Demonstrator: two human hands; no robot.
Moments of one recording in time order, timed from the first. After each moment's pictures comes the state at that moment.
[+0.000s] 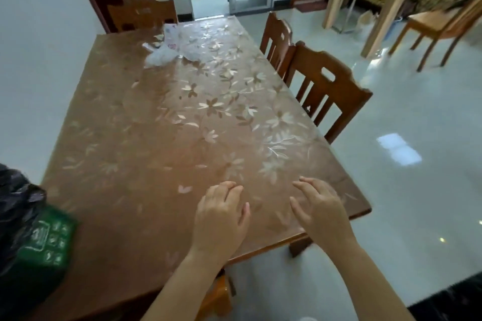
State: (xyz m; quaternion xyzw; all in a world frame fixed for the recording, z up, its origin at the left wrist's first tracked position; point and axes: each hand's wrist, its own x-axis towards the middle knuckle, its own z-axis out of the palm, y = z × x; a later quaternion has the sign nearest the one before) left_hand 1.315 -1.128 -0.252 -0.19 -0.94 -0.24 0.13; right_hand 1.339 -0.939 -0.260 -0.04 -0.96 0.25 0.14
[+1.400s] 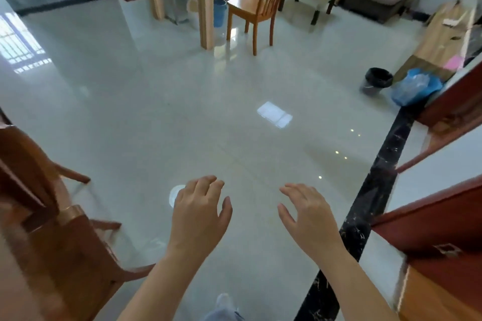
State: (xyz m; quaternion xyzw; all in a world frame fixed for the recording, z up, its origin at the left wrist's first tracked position) left_hand 1.136 -0.466 -0.277 -0.41 -0.86 -0.30 0.04; right_hand 1.274 -0.322 -0.274 -0.30 -0.93 0.16 0.14
